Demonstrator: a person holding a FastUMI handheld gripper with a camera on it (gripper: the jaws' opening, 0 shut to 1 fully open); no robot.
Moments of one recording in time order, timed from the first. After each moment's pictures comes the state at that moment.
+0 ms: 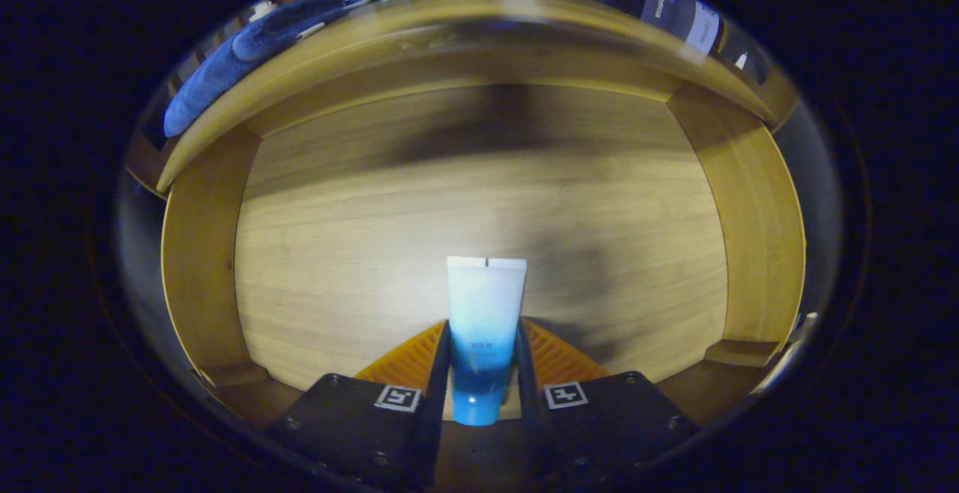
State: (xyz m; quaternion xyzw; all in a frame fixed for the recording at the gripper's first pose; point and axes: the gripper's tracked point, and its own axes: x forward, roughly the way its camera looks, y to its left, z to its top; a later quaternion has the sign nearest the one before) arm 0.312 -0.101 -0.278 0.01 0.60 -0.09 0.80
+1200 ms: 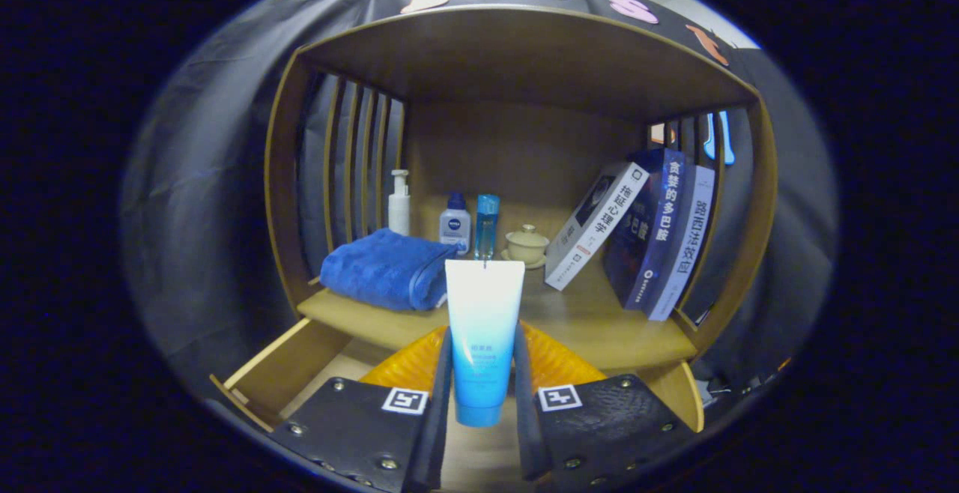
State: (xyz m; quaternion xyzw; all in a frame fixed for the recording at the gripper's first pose) arm 0.416 -0.070 -0.064 -0.07 0.15 0.03 0.99
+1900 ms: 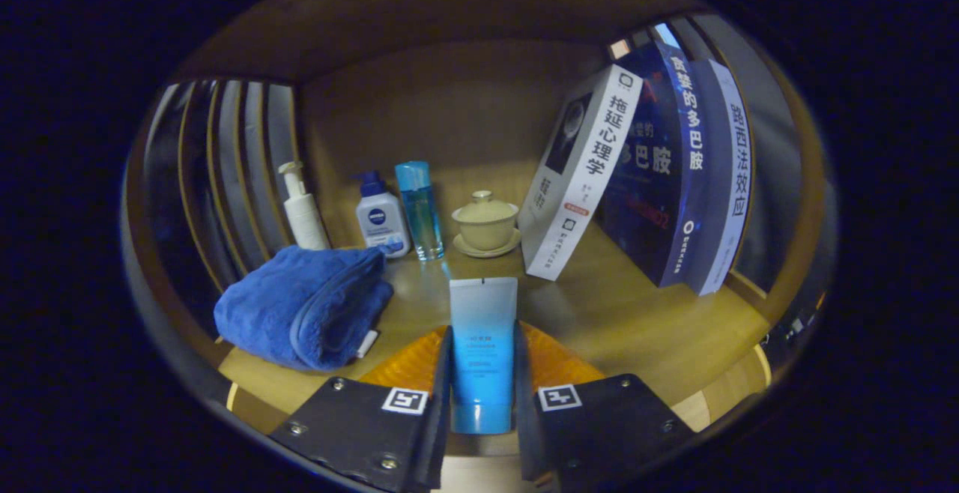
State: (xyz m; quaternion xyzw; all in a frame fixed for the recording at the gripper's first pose) arm 0.537 -0.117 -0.126 0.04 0.19 -0.07 0.98
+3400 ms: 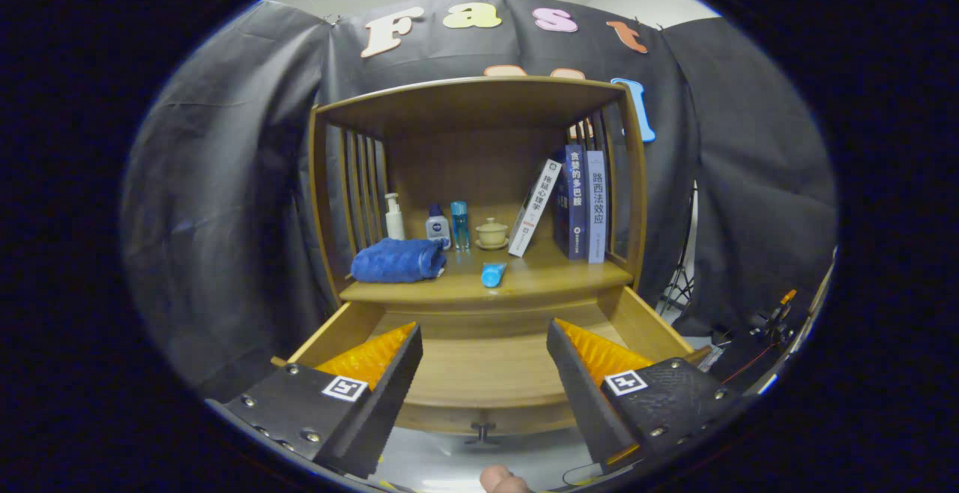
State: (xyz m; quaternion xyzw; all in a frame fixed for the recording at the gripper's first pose) arm 0.205 -0.088 -0.069 0.00 0.10 -0.05 0.99
